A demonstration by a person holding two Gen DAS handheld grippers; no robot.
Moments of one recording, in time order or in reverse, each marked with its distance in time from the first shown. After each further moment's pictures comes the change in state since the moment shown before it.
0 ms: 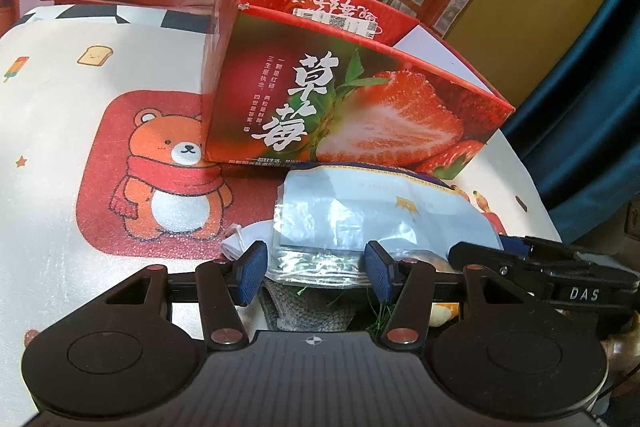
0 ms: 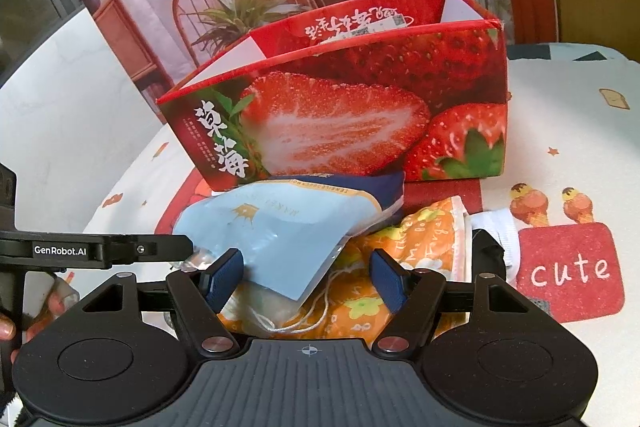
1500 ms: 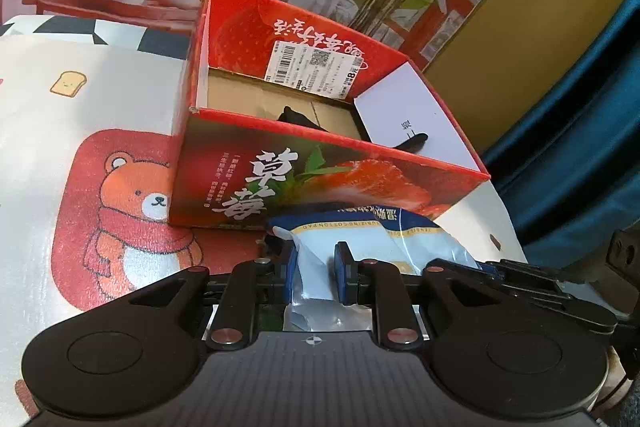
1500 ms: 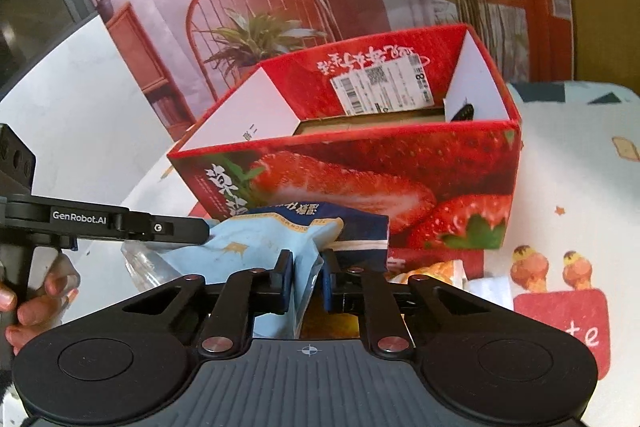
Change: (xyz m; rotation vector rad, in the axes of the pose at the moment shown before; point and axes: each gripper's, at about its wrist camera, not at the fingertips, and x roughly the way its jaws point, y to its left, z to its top) left arm 0.007 -0.005 0.045 -0.050 -0.022 -0.076; right arm -0.004 0.000 0.041 -0.057 -0.036 0.021
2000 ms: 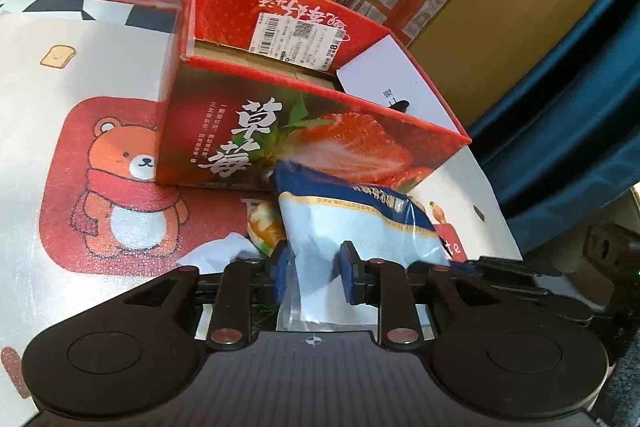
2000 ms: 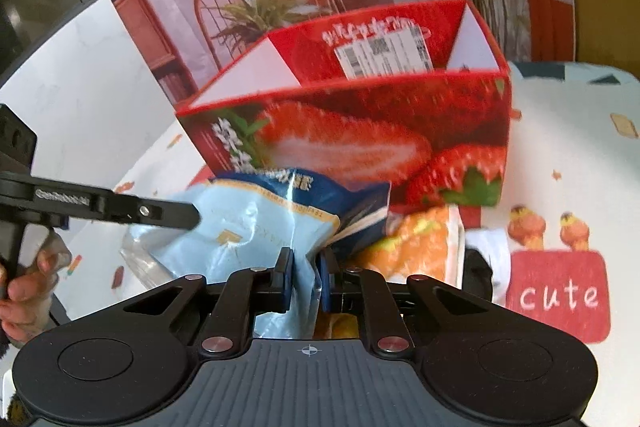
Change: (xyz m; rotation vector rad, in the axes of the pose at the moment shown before) left arm -0.005 0.002 -0.022 0.017 0.046 -0.053; right arm -0.009 -0.005 -0.027 -0.010 0.056 0.016
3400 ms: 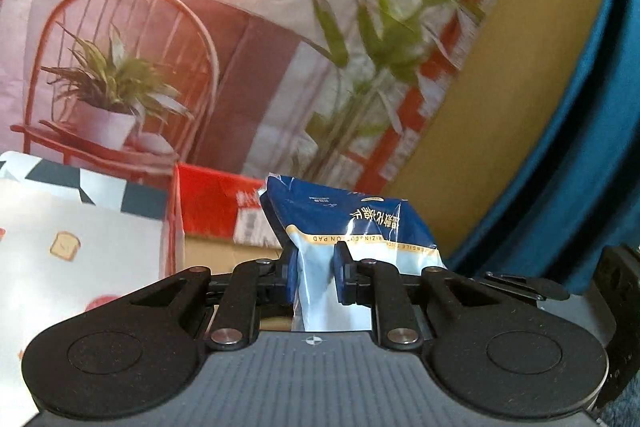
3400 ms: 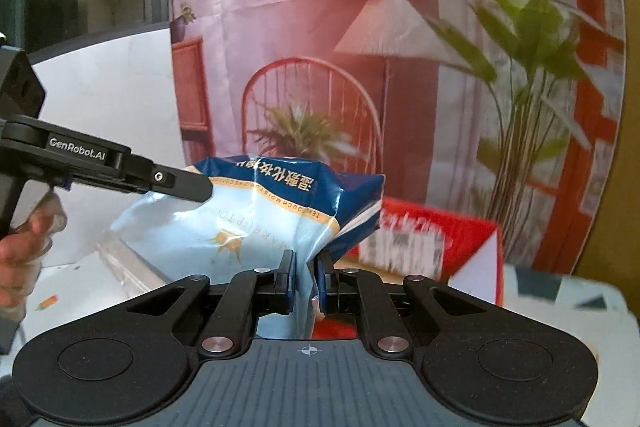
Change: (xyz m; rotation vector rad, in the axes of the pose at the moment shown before) left arm -0.056 -0.041 0.090 0.081 -0.383 0.034; right arm -0.029 0.052 0.117 -0.360 -0.283 -0.050
